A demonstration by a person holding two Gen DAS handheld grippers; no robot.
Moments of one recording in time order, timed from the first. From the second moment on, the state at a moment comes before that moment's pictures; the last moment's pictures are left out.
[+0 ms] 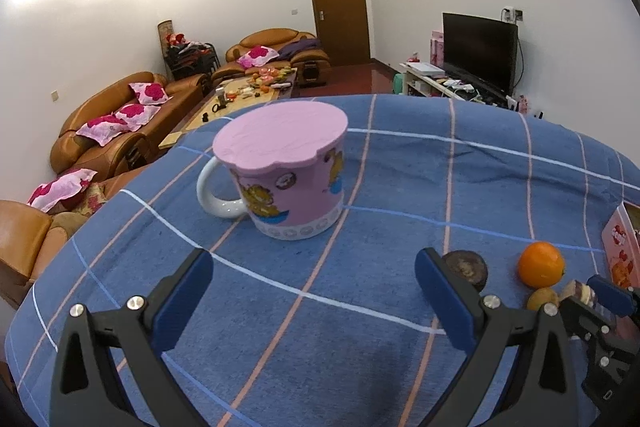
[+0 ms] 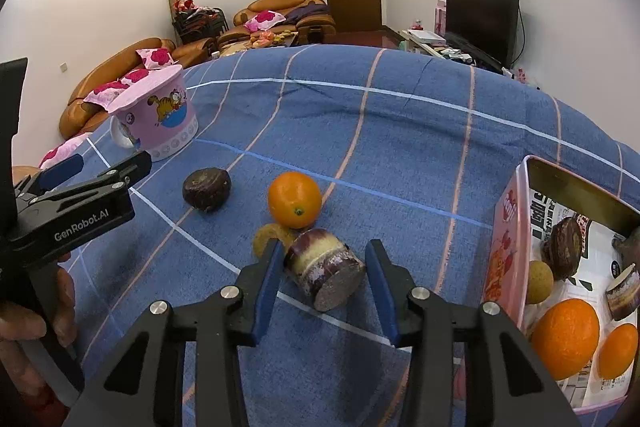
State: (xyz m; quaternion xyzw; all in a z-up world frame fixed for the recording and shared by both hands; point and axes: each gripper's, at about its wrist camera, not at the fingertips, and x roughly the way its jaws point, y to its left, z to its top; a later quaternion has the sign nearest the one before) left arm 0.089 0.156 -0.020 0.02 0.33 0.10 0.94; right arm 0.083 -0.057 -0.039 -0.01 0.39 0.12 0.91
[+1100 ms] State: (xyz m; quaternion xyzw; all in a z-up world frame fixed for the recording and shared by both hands) left arm 0.141 0.104 -0.051 0.02 0.44 -0.02 0.90; right arm 0.018 -0.092 -0.015 0.02 0.29 0.08 0.95
